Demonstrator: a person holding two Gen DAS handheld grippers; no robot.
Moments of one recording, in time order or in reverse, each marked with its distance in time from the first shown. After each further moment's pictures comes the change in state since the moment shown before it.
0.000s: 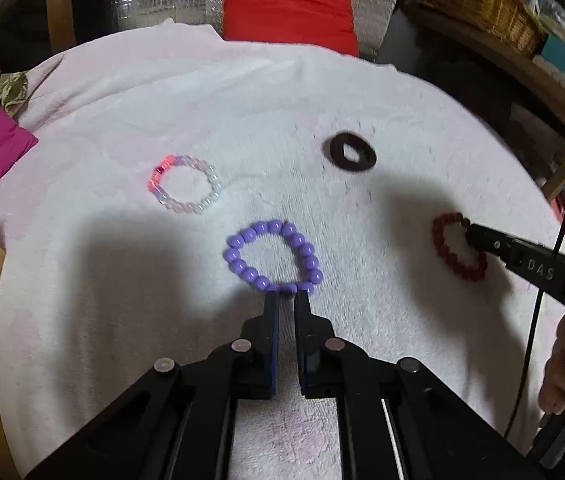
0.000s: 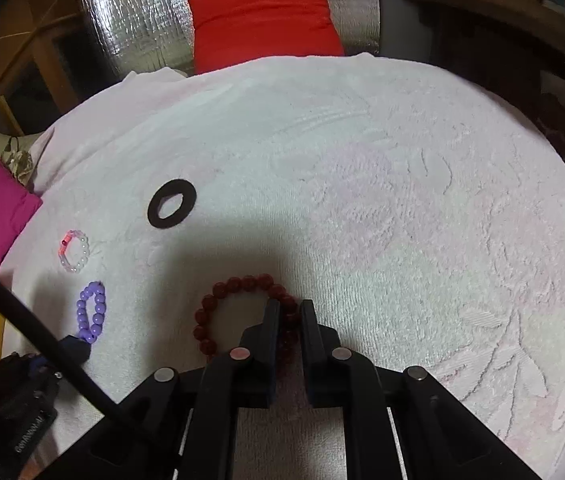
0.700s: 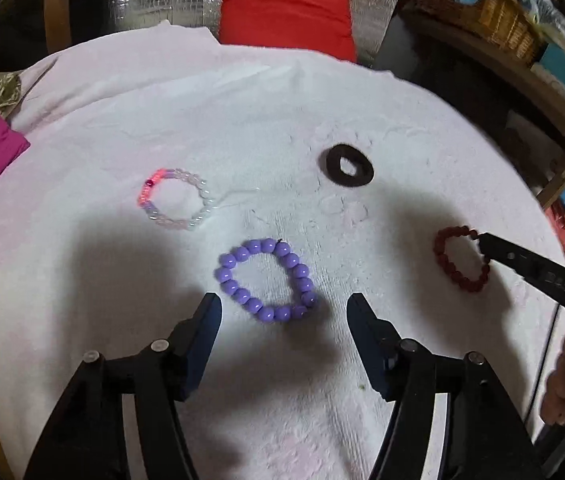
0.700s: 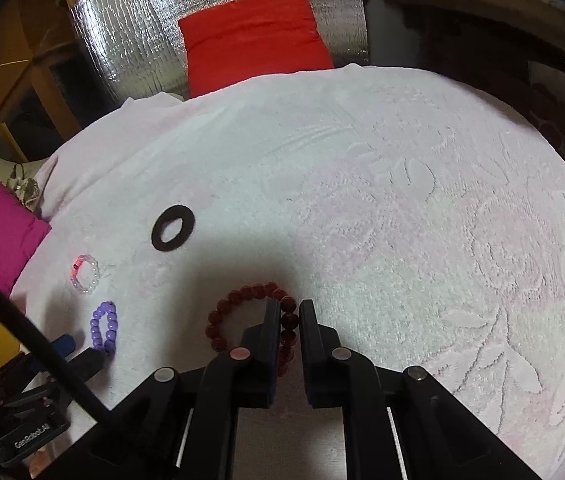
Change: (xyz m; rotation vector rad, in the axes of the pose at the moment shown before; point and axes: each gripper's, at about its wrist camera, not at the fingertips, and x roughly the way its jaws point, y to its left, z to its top) left arm 0.016 -0.007 0.009 0.005 0.011 -0.001; right arm -0.012 -0.014 0.003 0.055 -0.039 0.037
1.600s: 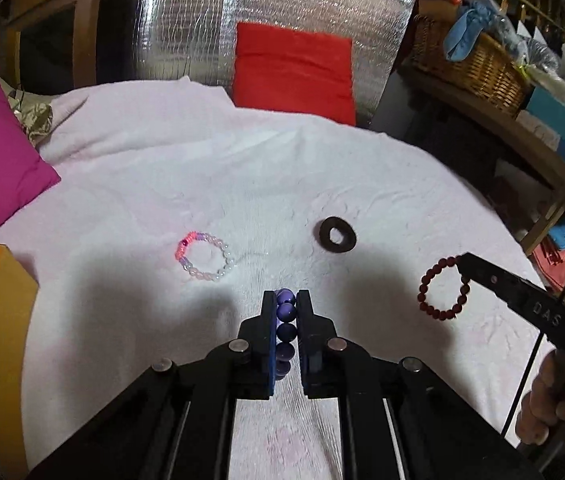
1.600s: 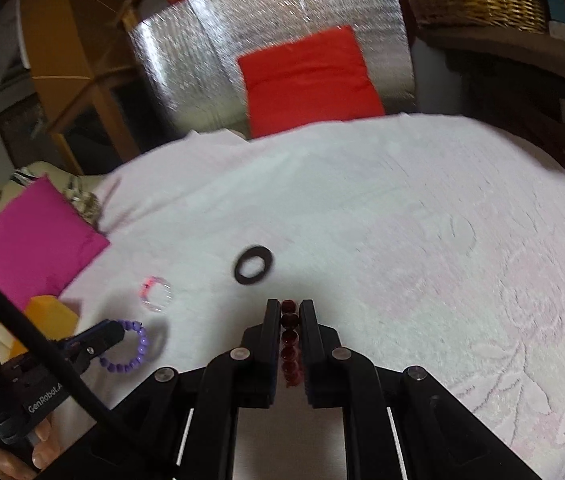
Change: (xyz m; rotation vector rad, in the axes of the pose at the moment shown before) left arm -0.072 0.005 0.002 -0.041 -0.204 -0.024; right arm -0.046 0.027 0.005 -0.071 -0.160 0.179
